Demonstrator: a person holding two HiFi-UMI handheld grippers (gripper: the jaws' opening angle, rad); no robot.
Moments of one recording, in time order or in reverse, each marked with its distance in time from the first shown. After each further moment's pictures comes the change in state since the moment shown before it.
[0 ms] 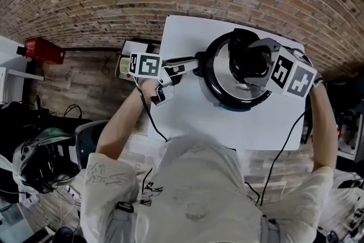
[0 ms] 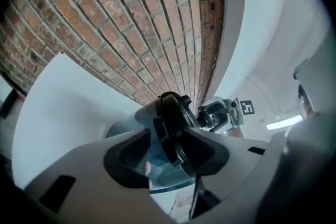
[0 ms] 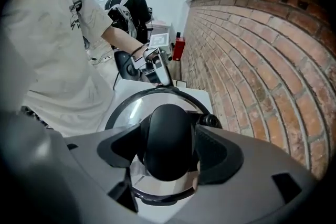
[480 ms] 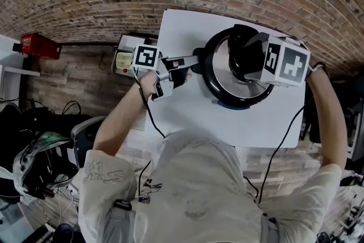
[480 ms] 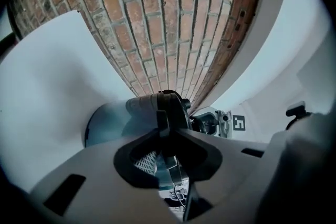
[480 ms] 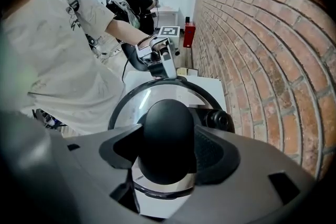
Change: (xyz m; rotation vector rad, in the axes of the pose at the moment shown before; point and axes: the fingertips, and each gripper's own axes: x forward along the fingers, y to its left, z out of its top) left arm 0.018 -0.004 -0.008 -0.324 -0.008 -0.186; right arm 0.022 0.002 -0.013 -0.012 0.107 0.168
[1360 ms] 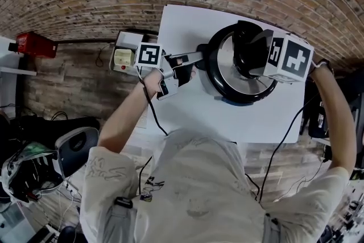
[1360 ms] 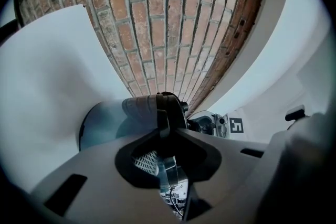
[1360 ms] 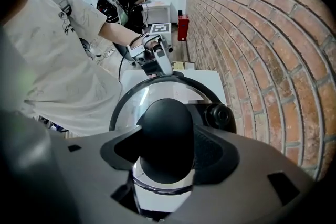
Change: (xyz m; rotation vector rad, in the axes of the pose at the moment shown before) left arm -0.001 -0.001 -0.001 -0.046 -0.044 -0.060; right arm -0.004 -0.001 -0.001 0.083 0.106 -0.007
